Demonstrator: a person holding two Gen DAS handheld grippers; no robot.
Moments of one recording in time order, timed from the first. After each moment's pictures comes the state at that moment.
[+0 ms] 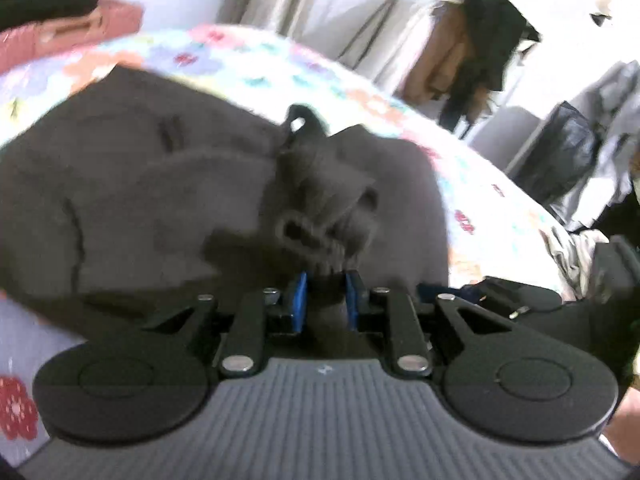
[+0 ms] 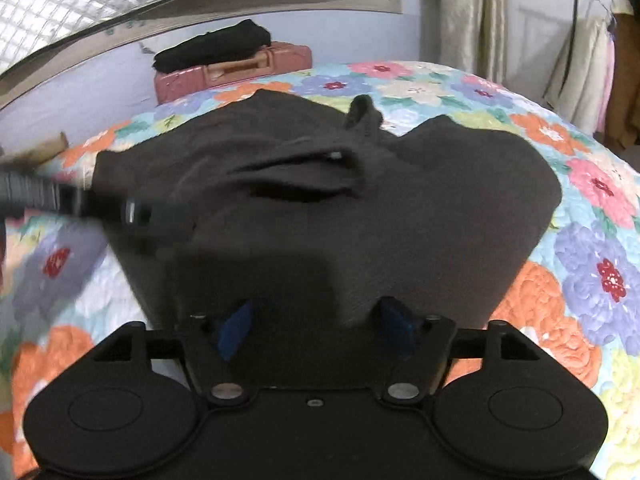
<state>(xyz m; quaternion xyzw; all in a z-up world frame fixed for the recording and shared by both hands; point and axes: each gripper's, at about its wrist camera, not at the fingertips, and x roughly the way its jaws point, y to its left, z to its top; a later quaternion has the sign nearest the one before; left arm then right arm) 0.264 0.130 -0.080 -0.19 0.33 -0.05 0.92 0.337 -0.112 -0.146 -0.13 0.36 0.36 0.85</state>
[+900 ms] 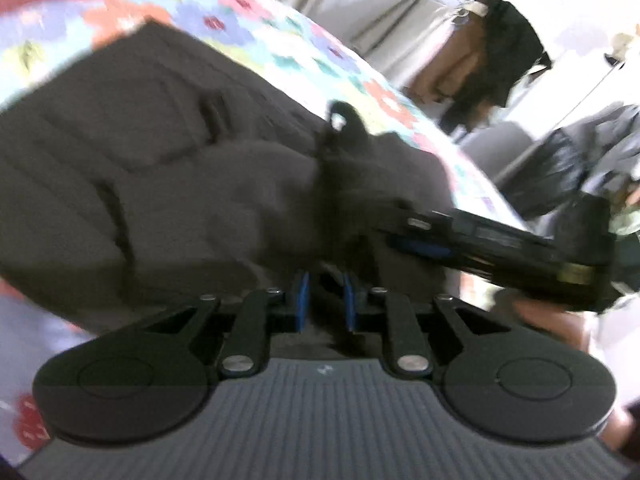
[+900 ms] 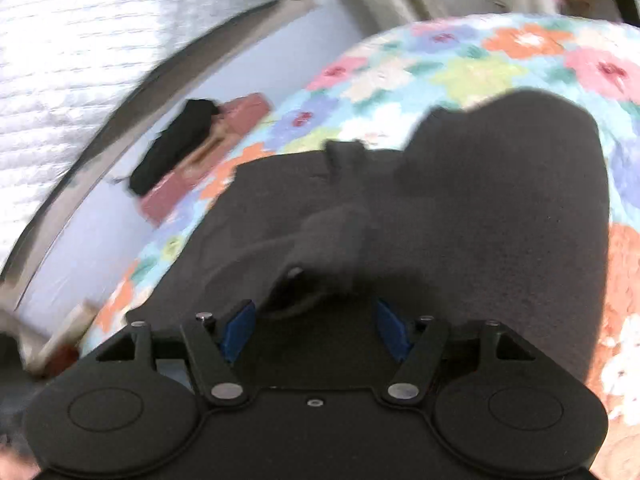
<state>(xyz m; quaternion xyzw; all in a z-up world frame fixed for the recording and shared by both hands) 0.272 0.212 -0.096 -0.29 0.36 -0.08 0.88 0.417 -0.076 -0.134 0.11 0.42 0.33 0.84</state>
